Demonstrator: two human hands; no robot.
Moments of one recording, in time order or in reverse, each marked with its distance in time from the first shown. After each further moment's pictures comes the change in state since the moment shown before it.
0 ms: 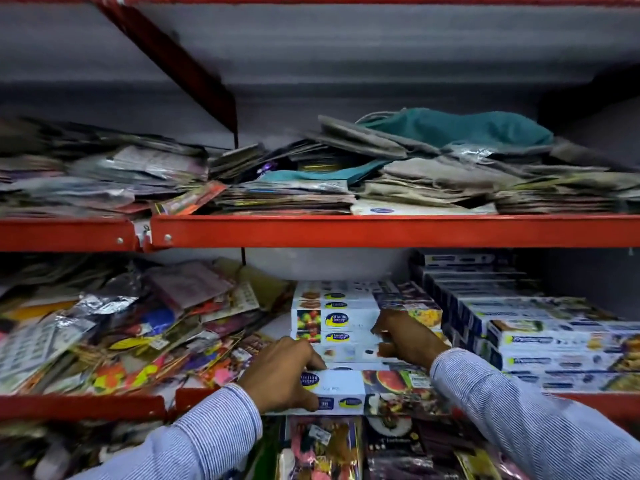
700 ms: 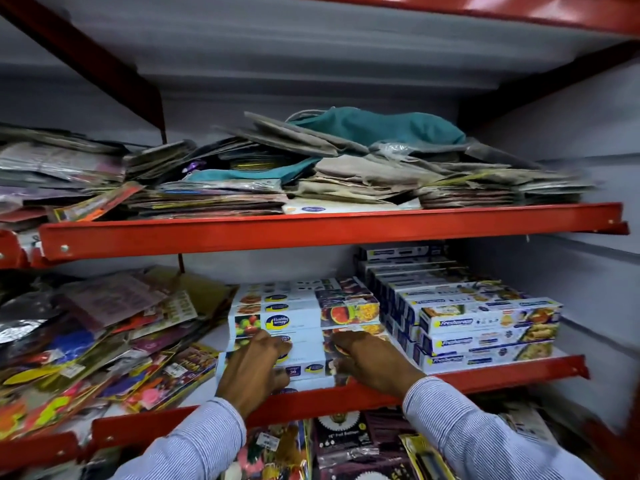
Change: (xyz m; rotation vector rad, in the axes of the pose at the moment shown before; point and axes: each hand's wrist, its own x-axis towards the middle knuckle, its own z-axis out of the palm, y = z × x) left_hand 0.064 0.016 0.063 0.039 0.244 0.049; right_hand -0.086 -0.004 -0.010 0.024 0.096 -0.024
